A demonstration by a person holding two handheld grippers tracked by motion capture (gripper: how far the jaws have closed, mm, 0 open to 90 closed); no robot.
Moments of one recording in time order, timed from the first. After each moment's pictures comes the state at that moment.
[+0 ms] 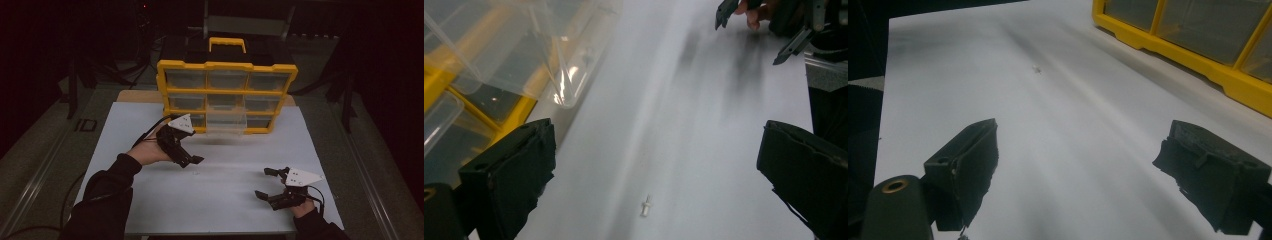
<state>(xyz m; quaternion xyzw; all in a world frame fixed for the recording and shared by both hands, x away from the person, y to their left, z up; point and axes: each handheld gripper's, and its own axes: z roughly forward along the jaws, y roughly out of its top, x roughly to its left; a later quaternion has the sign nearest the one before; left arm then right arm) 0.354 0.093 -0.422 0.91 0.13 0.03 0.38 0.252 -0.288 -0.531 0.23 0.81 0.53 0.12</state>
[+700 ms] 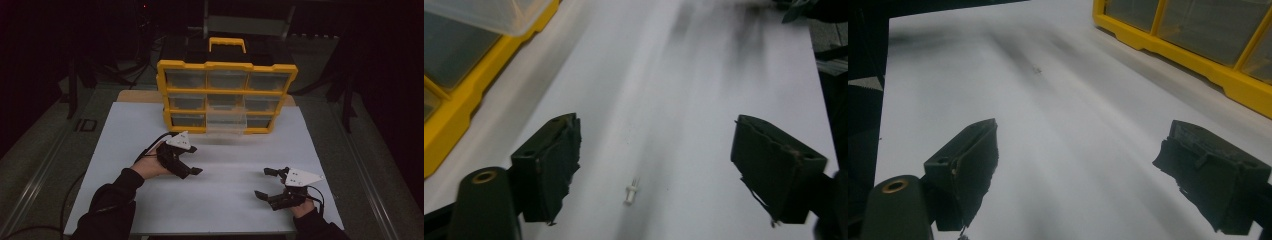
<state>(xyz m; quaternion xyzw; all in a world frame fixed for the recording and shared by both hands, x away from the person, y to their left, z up) 0.343 0.099 -0.476 0.91 0.13 0.02 0.40 0.252 -0.287 -0.530 0.23 0.81 0.53 0.12</state>
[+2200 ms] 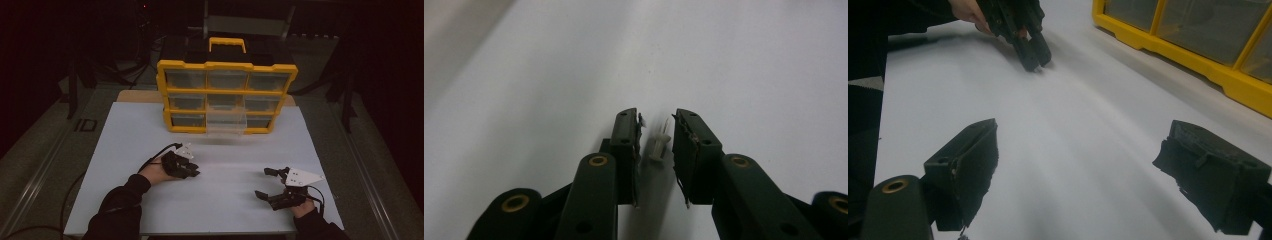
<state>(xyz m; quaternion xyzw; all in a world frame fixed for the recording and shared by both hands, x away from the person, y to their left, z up) 0.355 0.096 -0.547 0.93 0.14 0.00 0.34 0.252 -0.288 -0.531 0.23 0.81 0.53 0.12</state>
